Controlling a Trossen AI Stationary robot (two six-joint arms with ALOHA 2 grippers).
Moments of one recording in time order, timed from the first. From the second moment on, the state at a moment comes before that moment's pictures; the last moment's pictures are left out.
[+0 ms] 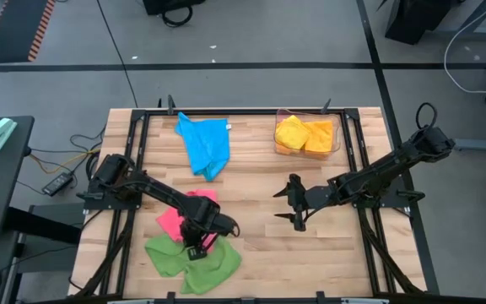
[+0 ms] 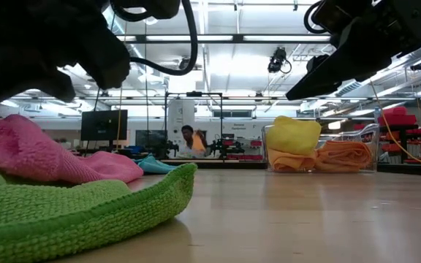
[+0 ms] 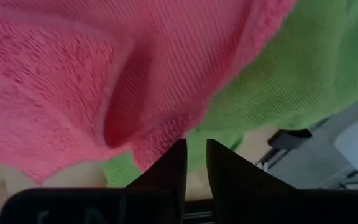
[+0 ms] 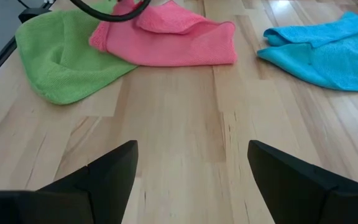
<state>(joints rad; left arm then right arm) -0.37 1.90 1.35 -1.16 0.45 -0.62 0.36 1.29 0.53 0.19 0.31 0.17</state>
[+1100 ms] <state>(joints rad) -0.32 1.90 1.35 -1.23 0.21 -0.57 0.36 1.29 0.53 0.15 0.31 0.22</state>
